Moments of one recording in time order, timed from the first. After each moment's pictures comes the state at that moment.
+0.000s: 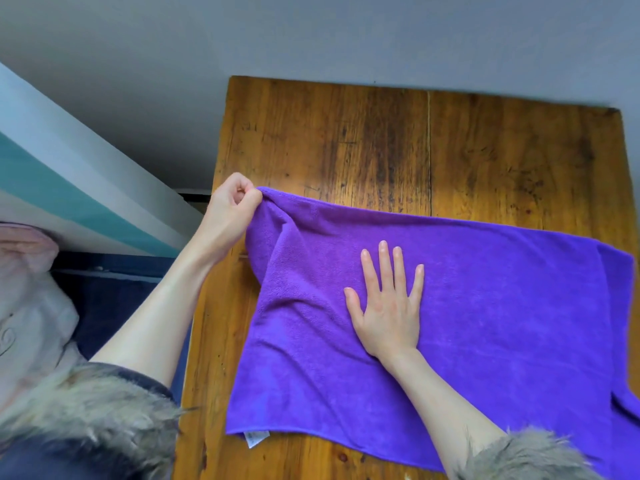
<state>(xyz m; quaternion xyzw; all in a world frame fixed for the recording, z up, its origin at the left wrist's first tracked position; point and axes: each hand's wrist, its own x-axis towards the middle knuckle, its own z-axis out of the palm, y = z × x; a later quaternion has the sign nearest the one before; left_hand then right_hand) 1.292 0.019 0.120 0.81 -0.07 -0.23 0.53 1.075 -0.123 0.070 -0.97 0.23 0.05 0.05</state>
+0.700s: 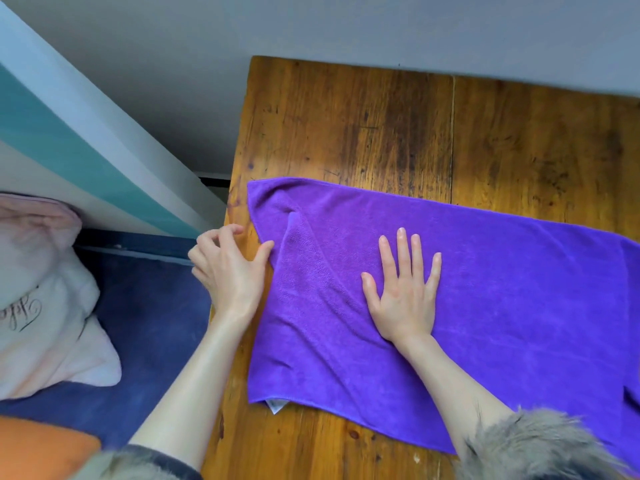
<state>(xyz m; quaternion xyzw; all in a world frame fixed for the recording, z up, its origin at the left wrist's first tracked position) 1.205 0.061 0.100 0.97 0.06 -0.08 0.24 1.076 -0.122 0.073 -0.97 0.24 0.08 0.06</state>
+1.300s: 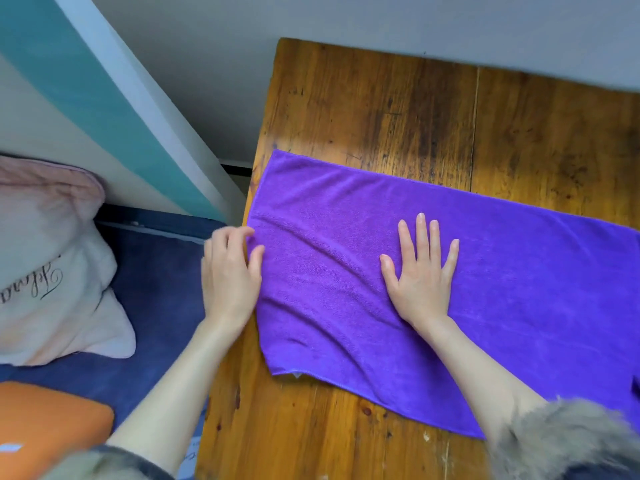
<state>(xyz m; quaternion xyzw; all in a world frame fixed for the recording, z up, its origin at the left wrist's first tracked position) 1.185 0.114 0.104 0.96 -0.08 -0.06 0.25 1.075 -0.121 0.074 -0.96 0.24 0.09 0.07</state>
